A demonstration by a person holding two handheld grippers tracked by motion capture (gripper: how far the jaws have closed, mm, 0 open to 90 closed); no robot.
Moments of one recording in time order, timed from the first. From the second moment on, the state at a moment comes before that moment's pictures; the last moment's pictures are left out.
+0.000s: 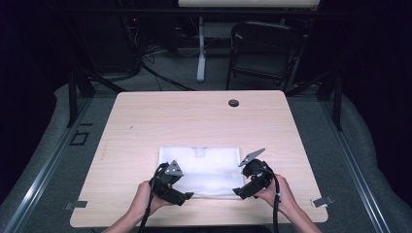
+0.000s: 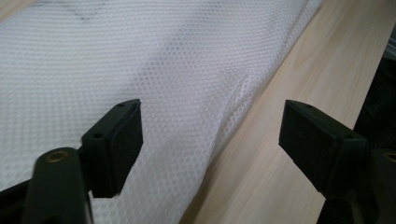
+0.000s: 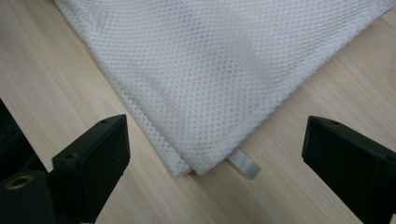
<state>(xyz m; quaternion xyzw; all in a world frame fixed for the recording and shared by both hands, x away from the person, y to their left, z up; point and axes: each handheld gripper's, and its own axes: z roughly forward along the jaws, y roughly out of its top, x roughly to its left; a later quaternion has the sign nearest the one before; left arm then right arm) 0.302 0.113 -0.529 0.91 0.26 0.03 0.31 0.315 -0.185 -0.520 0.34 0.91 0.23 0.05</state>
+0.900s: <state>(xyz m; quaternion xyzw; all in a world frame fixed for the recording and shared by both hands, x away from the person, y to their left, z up) 0.312 0.081 -0.558 0.94 0.23 0.03 0.26 0.305 -0.183 -0.517 0.33 0.90 0.25 0.08</state>
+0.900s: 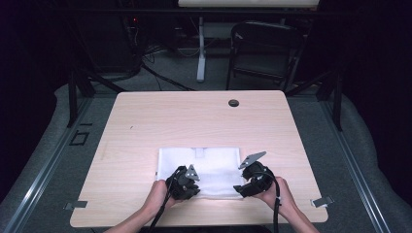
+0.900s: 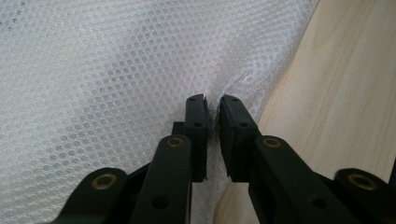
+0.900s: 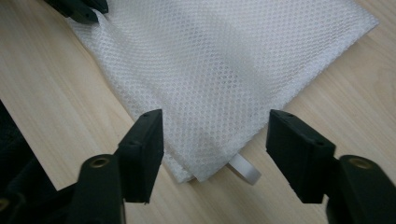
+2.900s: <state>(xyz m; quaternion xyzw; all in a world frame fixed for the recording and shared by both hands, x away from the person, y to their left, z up) 0.312 0.091 -0.530 0.90 0.28 0.03 0.34 0.298 -0.108 -0.556 0.23 0.95 0.21 0.08</state>
